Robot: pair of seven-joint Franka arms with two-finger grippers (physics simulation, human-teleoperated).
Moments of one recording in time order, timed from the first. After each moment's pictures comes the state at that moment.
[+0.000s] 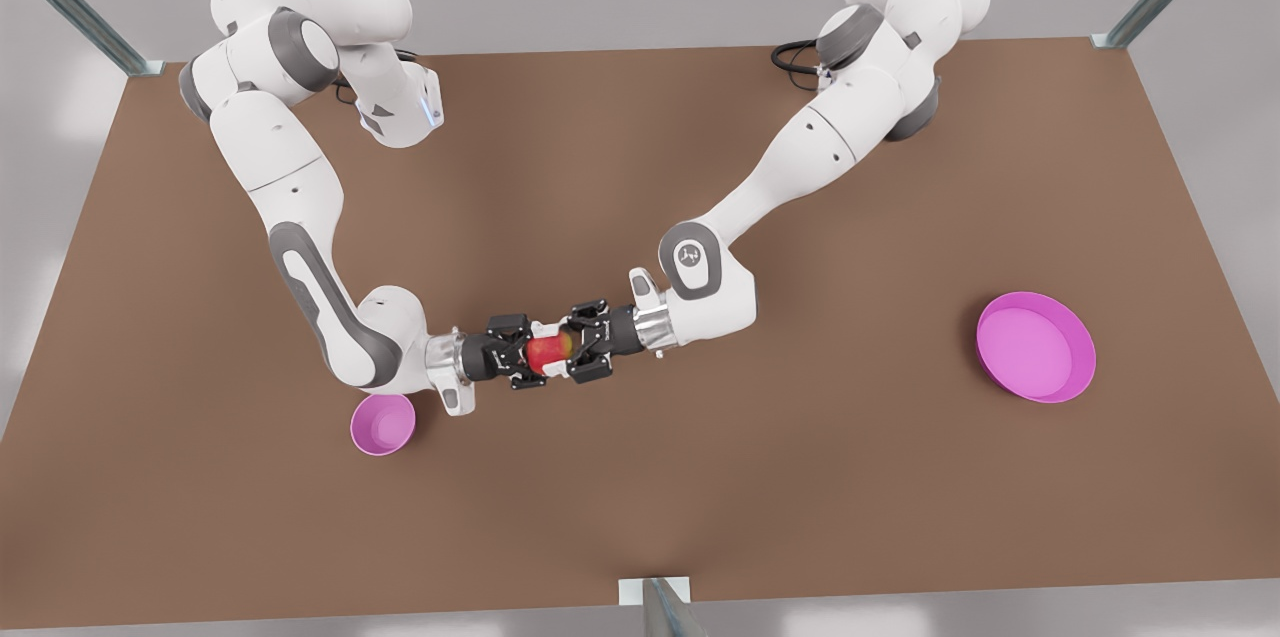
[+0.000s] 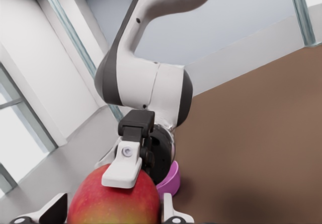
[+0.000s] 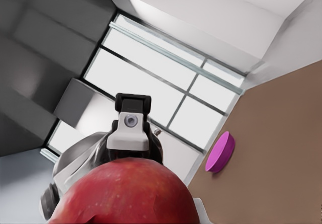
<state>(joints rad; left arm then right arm) -0.36 1.04 -0.65 -1.12 -1.29 2.70 2.49 -0.12 0.82 0.43 -1.66 1.58 1.78 -1.42</state>
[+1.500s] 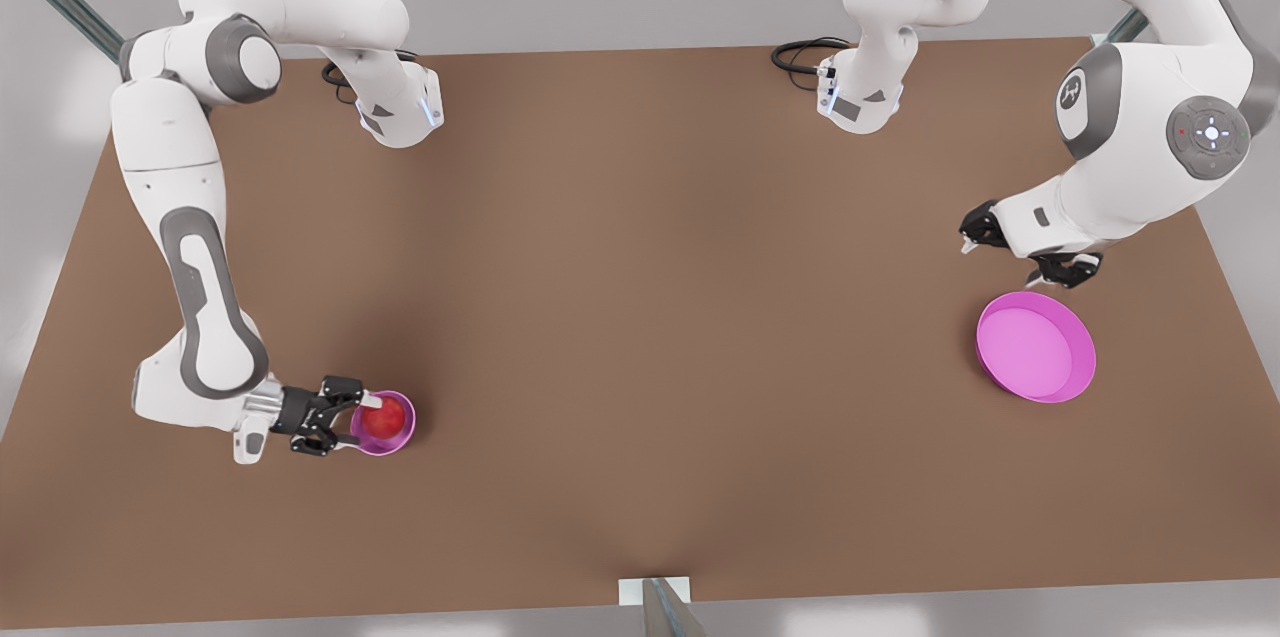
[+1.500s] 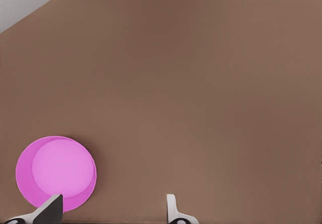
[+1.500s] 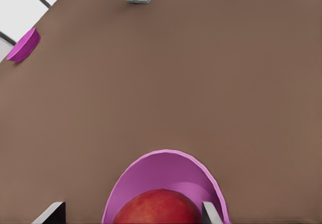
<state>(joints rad) -0.10 0.18 0.01 -1.43 0.00 1.51 0.47 -0.38 0.79 0.31 -1.53 0.69 2.11 -1.24</state>
